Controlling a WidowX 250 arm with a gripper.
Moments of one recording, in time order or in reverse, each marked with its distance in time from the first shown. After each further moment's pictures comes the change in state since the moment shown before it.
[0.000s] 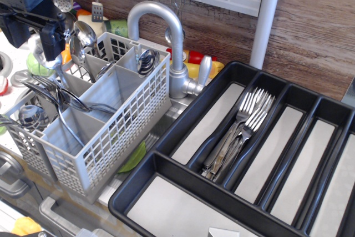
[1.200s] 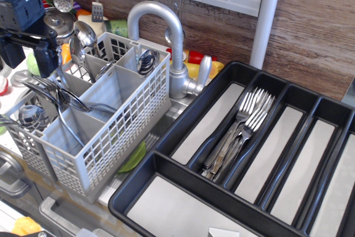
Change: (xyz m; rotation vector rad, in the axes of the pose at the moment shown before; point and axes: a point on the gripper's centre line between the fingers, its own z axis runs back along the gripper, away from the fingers) arm -0.006 0.015 -0.035 -0.074 0.063 0.056
